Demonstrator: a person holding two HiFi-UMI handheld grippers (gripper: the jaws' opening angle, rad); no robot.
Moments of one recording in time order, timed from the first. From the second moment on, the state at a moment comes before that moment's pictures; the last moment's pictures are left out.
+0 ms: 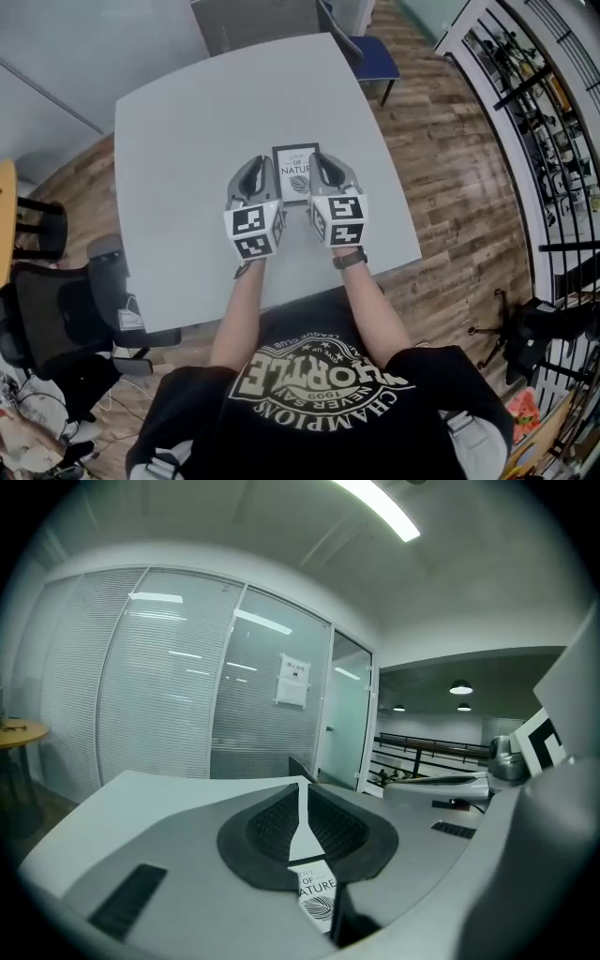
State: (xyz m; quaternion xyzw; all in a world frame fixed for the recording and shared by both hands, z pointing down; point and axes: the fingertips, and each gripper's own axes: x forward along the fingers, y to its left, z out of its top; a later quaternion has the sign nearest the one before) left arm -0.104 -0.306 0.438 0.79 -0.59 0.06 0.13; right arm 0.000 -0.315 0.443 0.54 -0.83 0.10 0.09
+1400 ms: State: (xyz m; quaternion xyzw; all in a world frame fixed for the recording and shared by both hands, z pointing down) left arm -0.099 -0.220 0.367 0.81 -0.59 0.00 0.06; right arm 0.049 -0.233 0.372 0.59 -0.81 0.03 0.04
